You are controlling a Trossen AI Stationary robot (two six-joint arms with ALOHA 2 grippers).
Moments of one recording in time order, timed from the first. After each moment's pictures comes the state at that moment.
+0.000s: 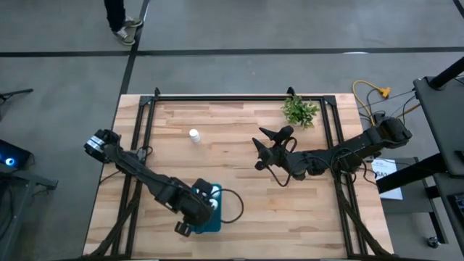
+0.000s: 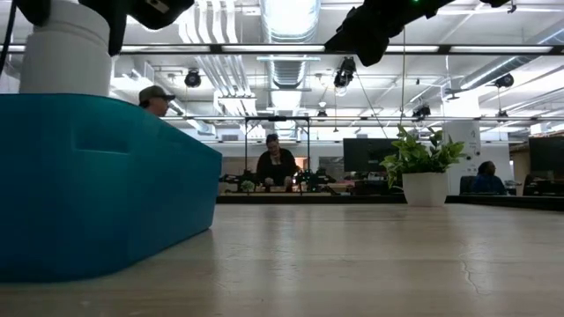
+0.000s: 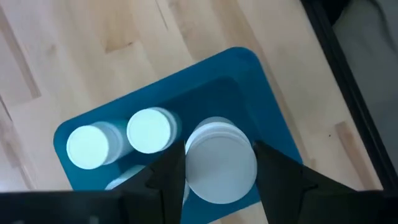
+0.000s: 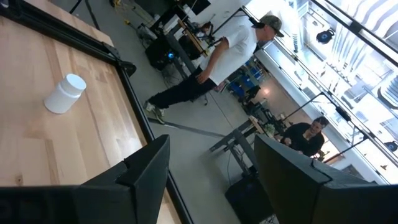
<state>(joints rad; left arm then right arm) -0.56 1.65 1.38 -0.88 -0.05 -0.15 0.28 1.43 0.79 0.53 1.10 -0.68</state>
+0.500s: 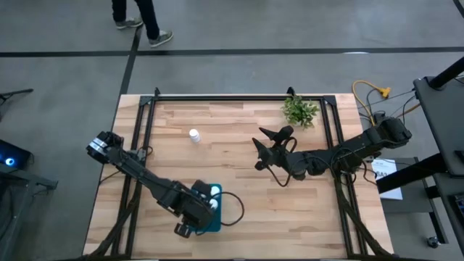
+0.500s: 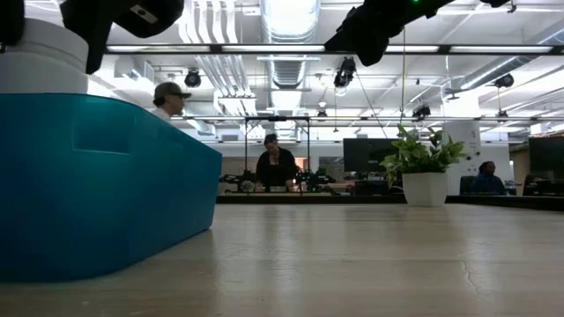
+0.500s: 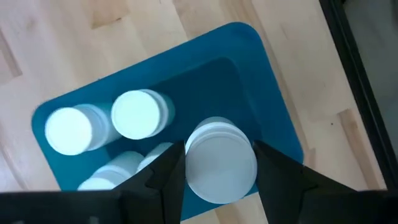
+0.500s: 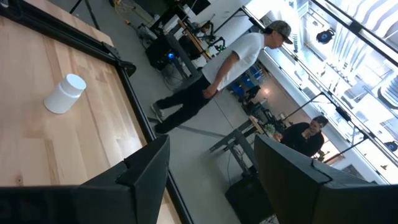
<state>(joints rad) -0.58 1.68 1.39 -0.92 -0.04 -0.19 0.28 1.43 0.79 0.53 1.10 -0.68</state>
